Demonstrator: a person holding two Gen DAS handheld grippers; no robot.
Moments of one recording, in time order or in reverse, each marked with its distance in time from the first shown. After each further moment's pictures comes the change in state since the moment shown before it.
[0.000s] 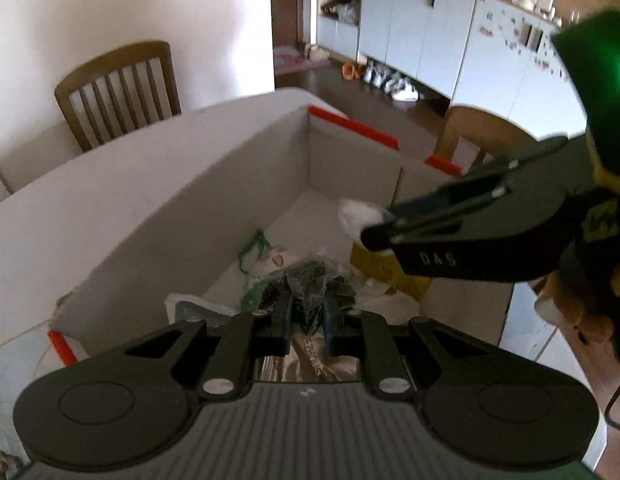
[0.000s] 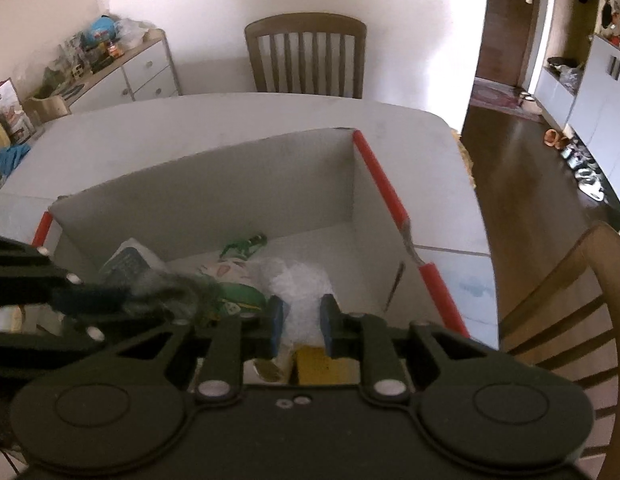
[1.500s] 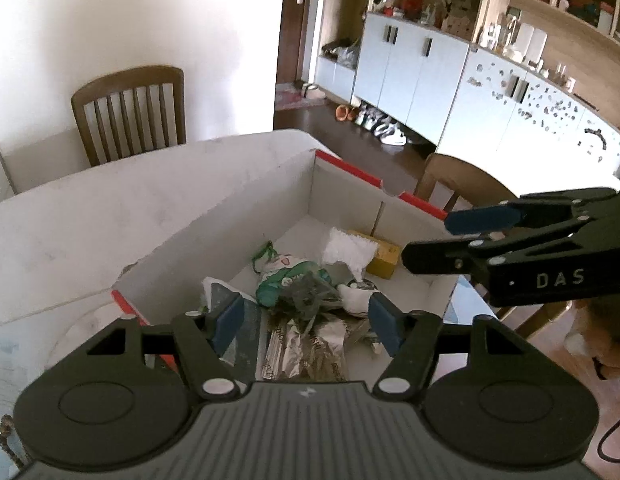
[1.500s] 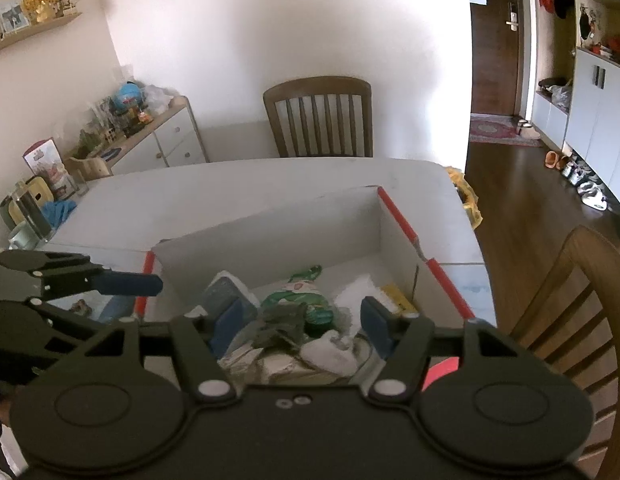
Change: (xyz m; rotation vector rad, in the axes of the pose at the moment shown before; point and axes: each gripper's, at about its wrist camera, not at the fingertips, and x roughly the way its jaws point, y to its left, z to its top) left arm -0.092 0.024 -0.027 -0.078 -0.142 -0.067; right arm -0.099 0.030 -0.024 0.083 -0.185 0.055
